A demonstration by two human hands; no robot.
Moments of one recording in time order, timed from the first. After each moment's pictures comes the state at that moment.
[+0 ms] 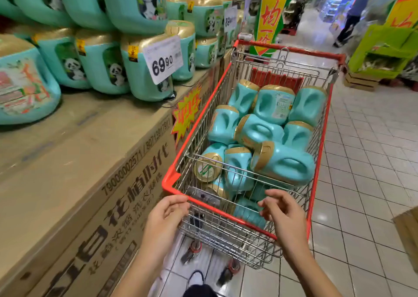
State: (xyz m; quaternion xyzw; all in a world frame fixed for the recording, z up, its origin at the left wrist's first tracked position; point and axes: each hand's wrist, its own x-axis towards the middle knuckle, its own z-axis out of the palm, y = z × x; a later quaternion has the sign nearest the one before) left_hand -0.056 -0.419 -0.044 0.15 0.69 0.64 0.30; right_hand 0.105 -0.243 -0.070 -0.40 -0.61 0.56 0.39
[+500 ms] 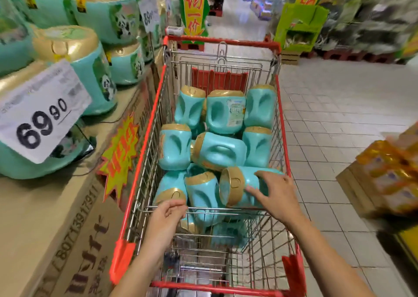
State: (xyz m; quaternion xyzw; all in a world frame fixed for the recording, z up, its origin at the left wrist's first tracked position) left_hand -0.156 -0.227 -0.084 0.23 0.70 0.53 0.42; right_hand 0.070 -0.065 -0.073 -0.50 -0.85 0.11 0.15
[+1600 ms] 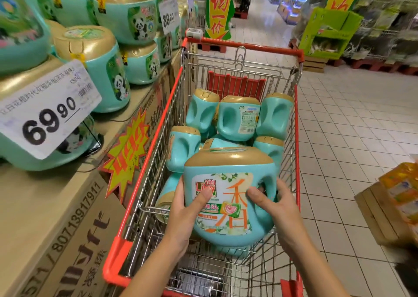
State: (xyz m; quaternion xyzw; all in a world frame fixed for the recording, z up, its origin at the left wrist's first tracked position) left_hand -0.121 -0.188 -0.064 0.24 0.48 0.70 0.47; right_hand 0.049 -0.096 -0.016 -0.42 -0.52 0.65 0.36
